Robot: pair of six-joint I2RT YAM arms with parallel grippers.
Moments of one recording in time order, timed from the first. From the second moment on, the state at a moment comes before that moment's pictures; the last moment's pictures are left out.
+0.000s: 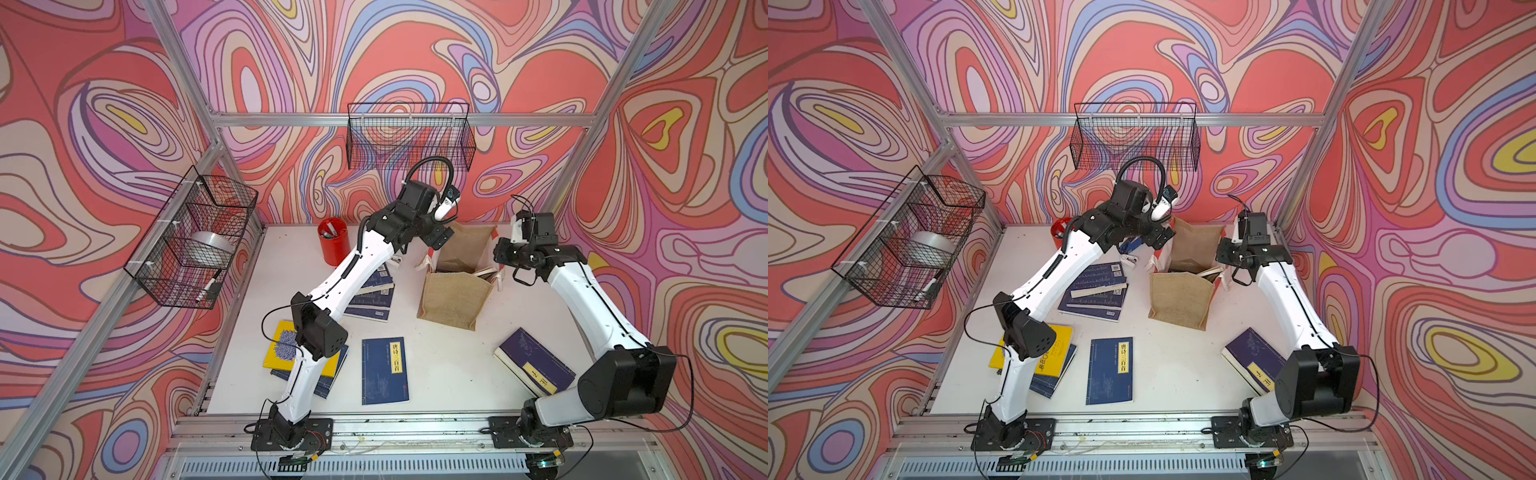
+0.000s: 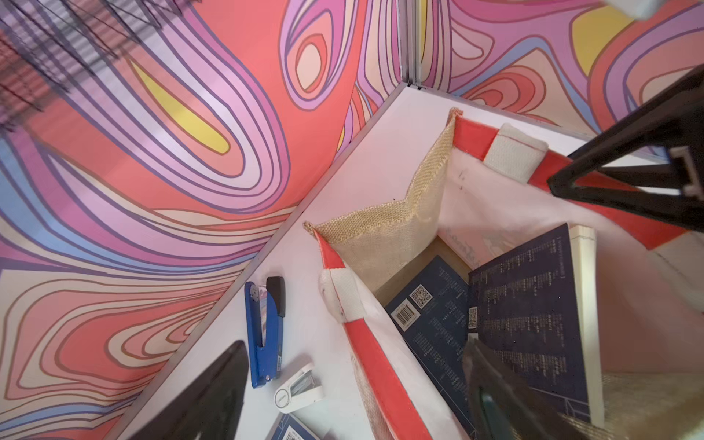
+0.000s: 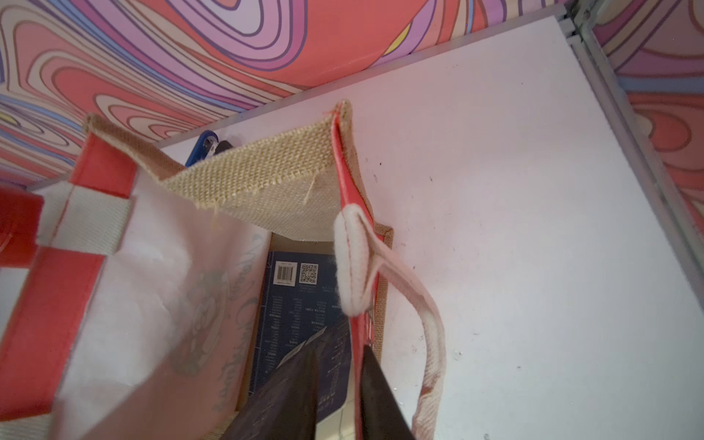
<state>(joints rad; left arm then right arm) -0.69 2.21 2.49 -0.87 0.04 0.26 0.05 1.48 1.39 -0.68 -0.07 0.29</state>
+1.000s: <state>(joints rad) -0.66 2.26 2.50 -1.05 0.10 0.13 0.05 1.47 1.38 -0.61 -0.24 0.22</state>
